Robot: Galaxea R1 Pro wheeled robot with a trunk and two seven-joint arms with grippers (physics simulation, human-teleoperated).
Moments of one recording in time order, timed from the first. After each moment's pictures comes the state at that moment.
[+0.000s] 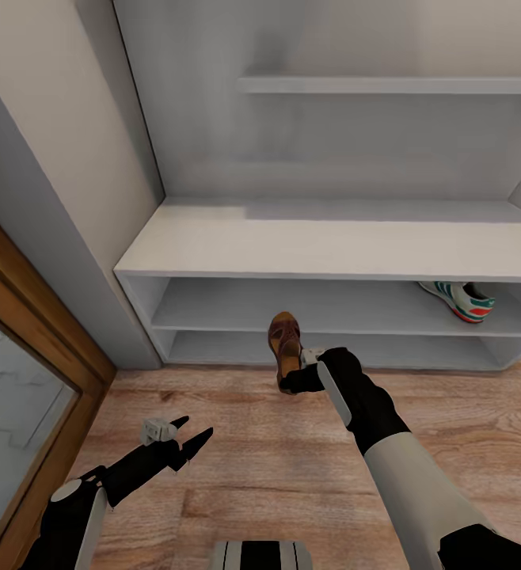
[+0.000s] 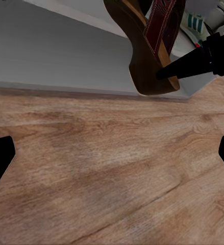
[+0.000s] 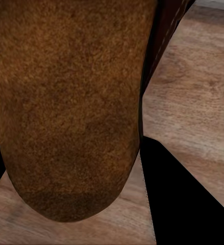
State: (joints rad) left arm -0.21 -0.08 0.29 -1.40 0.02 0.35 -0.95; right arm -0.82 0.11 0.21 -0.96 -0.16 1.04 0.00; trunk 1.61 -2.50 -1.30
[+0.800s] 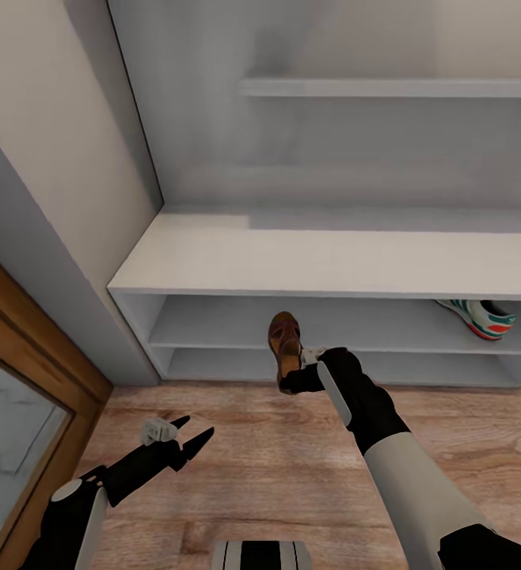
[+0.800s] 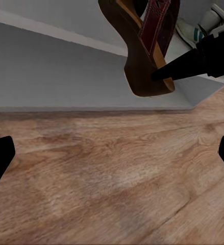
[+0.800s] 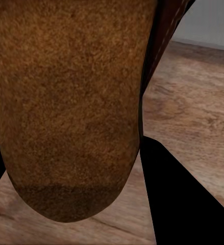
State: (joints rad) left arm -0.21 -0.08 0.29 -1.40 0.02 0.35 -0.96; right arm -0.82 0.11 0.21 -0.96 -0.16 1.04 0.00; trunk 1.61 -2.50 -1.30
